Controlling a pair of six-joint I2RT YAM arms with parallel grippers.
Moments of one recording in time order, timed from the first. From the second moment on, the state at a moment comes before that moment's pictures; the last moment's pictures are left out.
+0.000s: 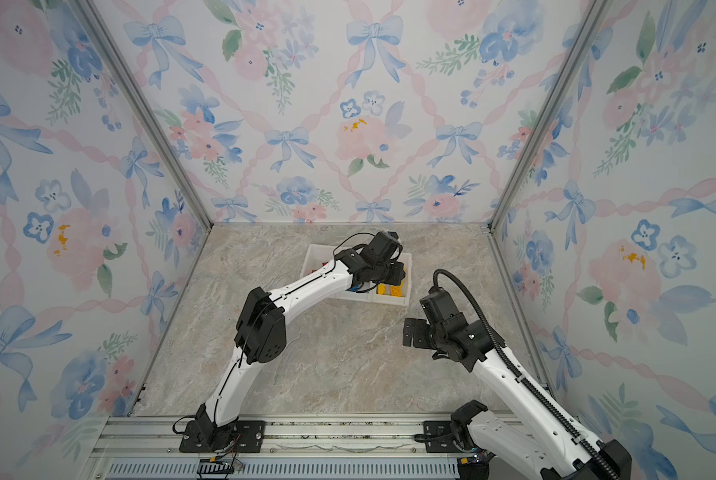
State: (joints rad) left arm -0.84 2.32 2.15 -0.63 0.01 -0.52; right arm 0.50 0.93 0.83 -0.92 0.10 0.54
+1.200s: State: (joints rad) left arm -0.82 2.41 2.25 -0.63 -0.07 -0.50; right arm 0.40 0.94 0.86 -0.96 0.05 0.47
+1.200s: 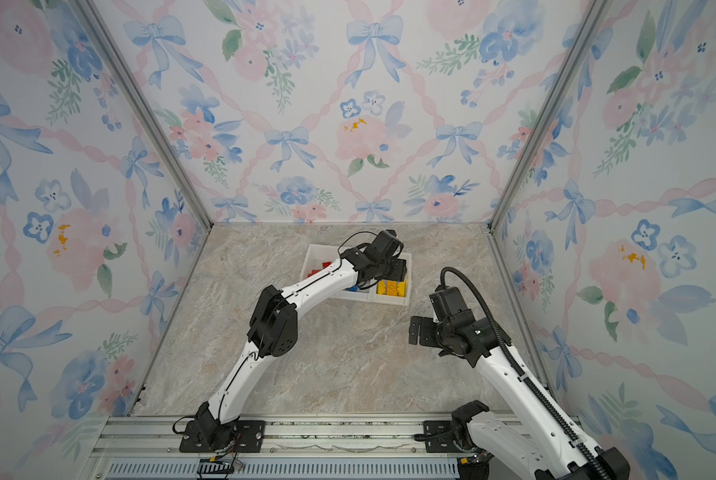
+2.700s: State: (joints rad) left arm -0.33 1.01 0.38 0.23 -0.40 -0.26; right arm 0.10 1.26 0.65 -0.13 0.12 0.07
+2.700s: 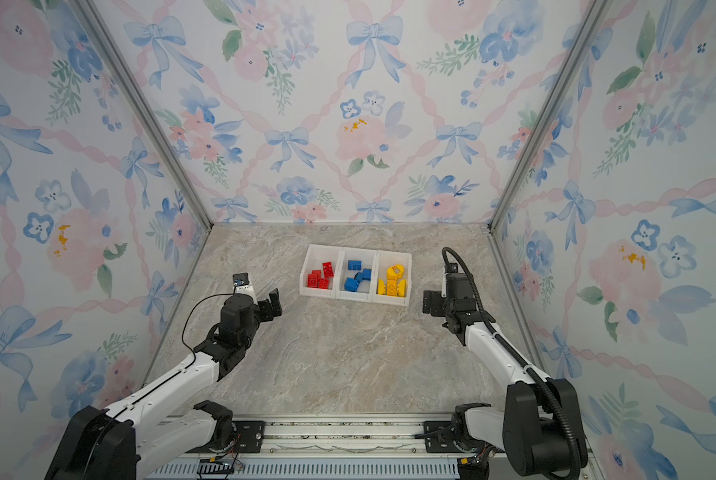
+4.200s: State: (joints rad) left arm -0.12 1.38 0.15 1.18 -0.36 -0.07; right arm 0.04 1.54 0.40 0.79 0.03 -0.02
